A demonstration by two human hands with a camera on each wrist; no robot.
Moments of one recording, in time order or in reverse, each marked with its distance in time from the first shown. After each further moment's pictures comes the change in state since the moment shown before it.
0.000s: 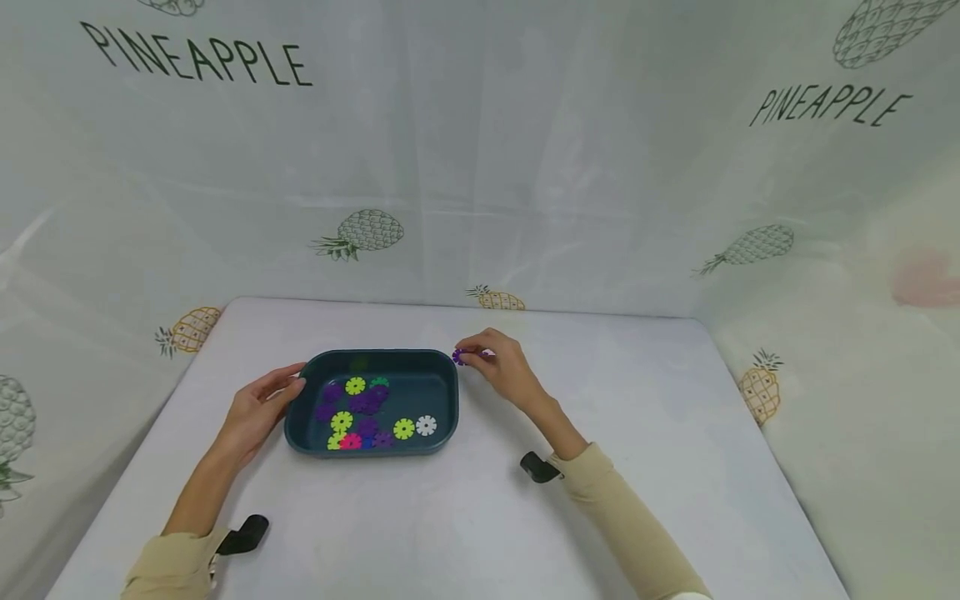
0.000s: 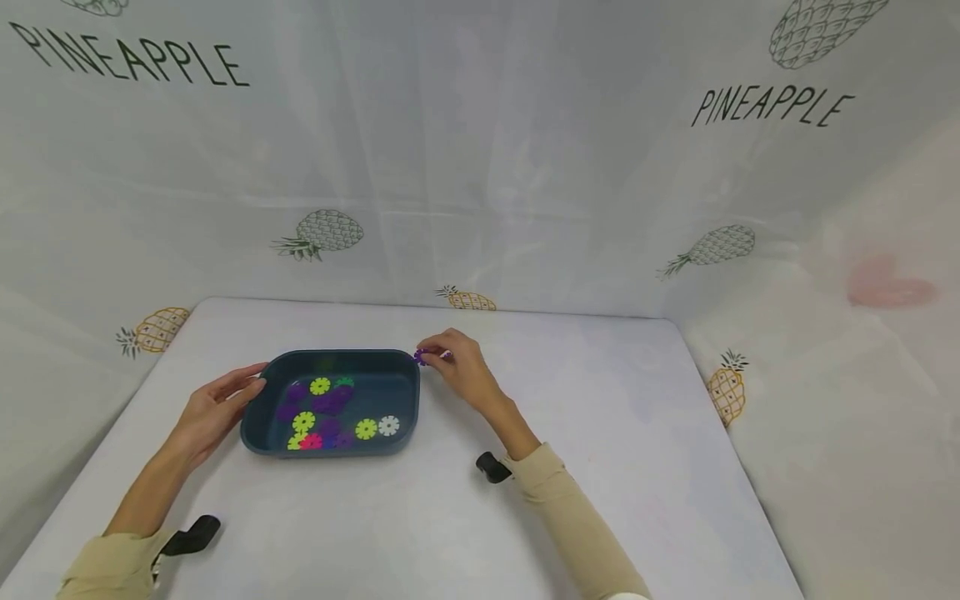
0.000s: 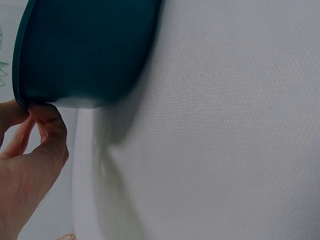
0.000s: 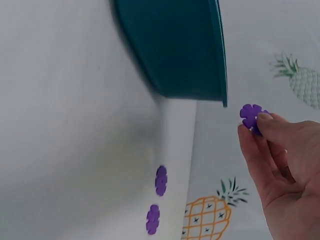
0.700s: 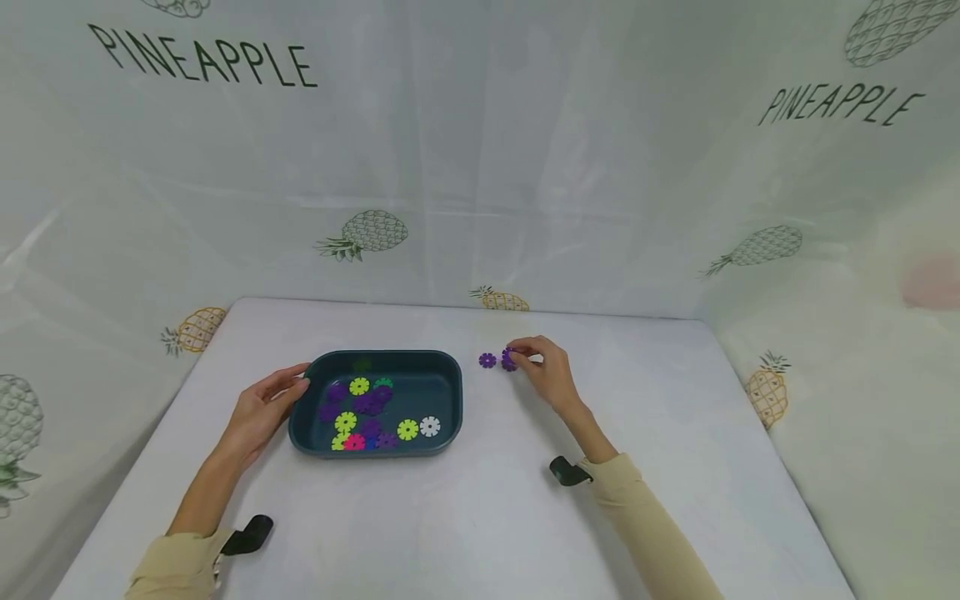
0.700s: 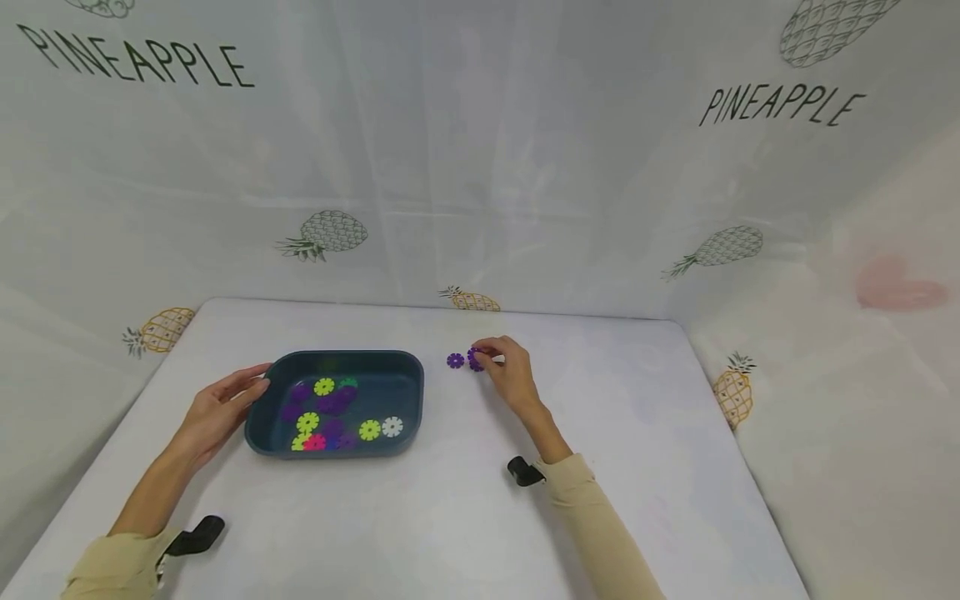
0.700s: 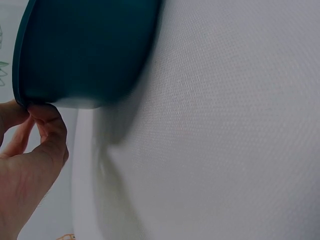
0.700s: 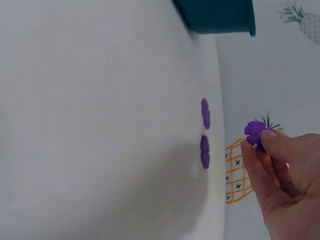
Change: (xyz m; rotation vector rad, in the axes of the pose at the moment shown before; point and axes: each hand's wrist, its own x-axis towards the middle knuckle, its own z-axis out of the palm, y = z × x) left_hand 0.000 -0.001 0.000 -0.013 0.000 0.004; right_hand -0.032 0.055 -0.028 -0.044 0.180 0.210
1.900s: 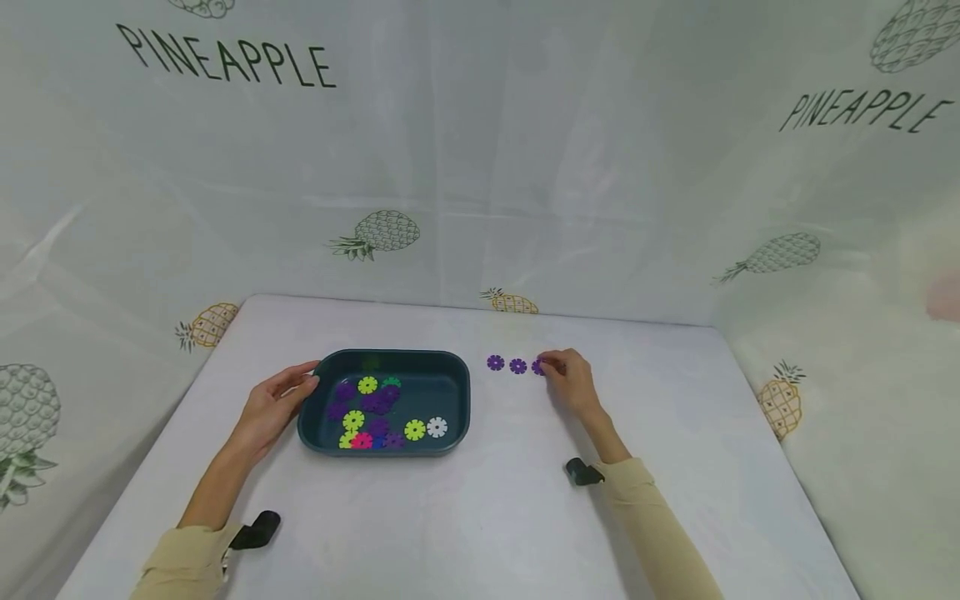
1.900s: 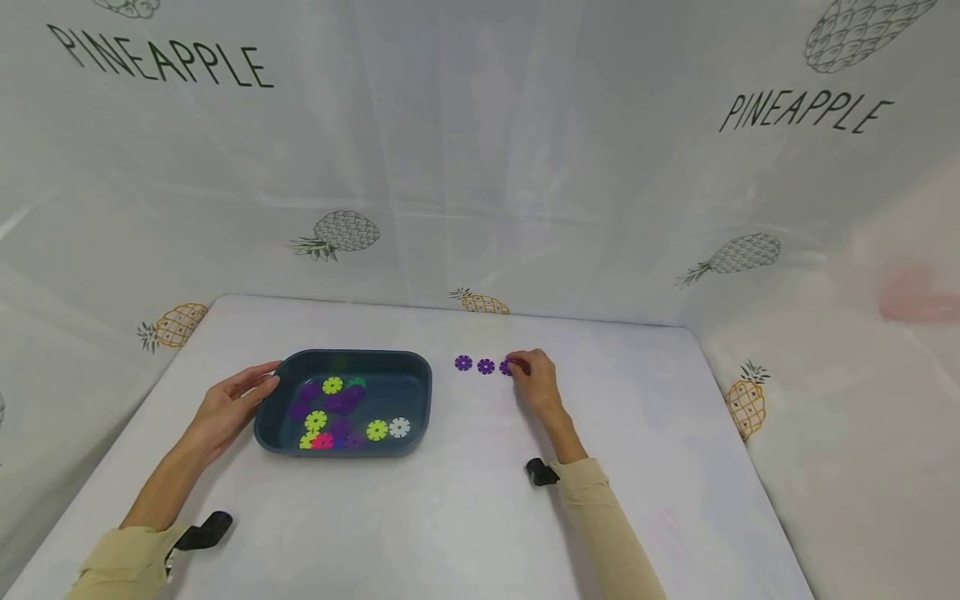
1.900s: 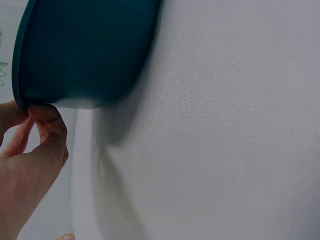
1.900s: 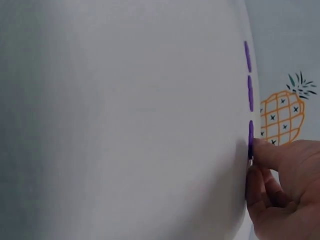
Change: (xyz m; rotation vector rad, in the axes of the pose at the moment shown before) left_hand 0.001 0.002 0.001 -0.003 0.003 -0.016; right_hand -0.006 0.044 -0.010 -0.118 -0.037 0.161
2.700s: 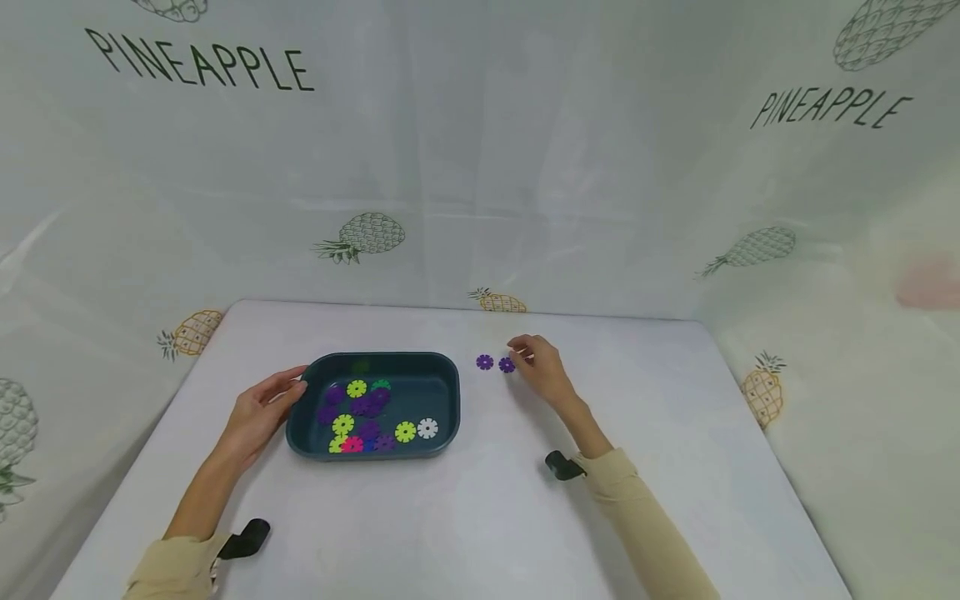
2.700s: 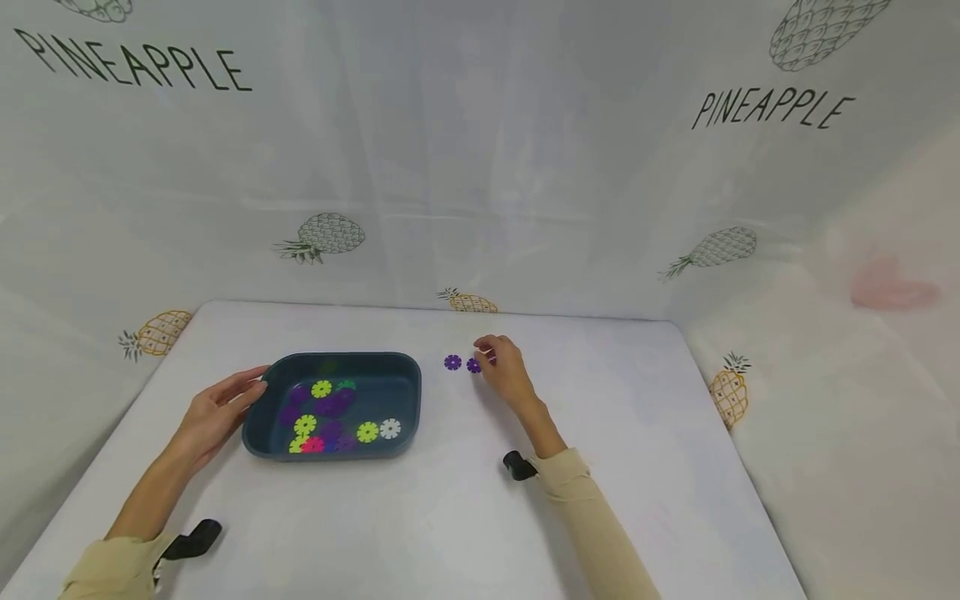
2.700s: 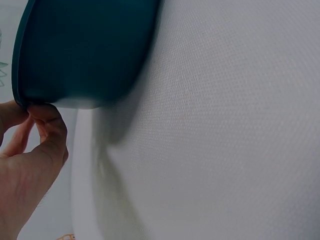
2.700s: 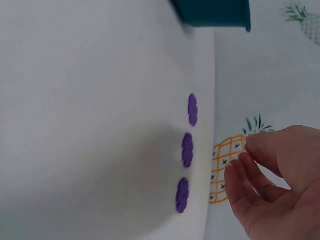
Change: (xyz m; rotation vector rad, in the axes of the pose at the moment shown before) left_hand -0.002 -0.002 -0.001 0.017 -0.004 0.020; right_hand 0.006 -0.055 0.003 0.002 -0.067 -0.087
